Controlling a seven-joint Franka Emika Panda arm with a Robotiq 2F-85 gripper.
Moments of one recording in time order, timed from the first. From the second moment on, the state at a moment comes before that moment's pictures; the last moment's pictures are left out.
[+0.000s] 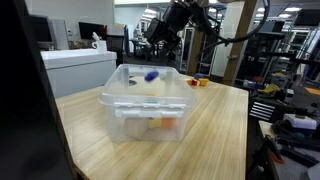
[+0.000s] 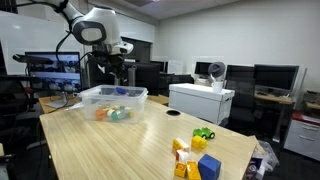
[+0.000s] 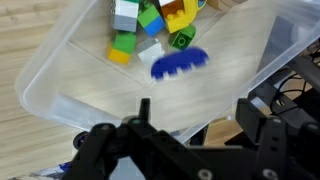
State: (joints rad) arm -0.04 -0.10 0.01 -2.34 0.44 2.61 -0.13
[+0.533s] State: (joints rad) arm -0.15 -0.09 -0.21 -2.33 0.42 2.64 -0.12
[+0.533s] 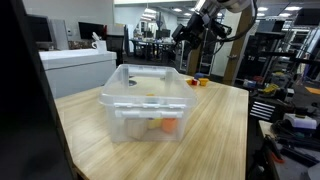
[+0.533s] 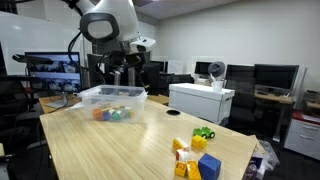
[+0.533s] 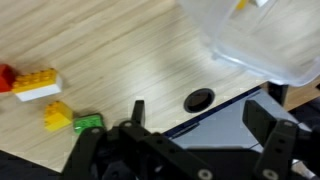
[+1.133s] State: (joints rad) arm -0.30 0.26 -0.31 -2.22 0.32 2.75 0.04
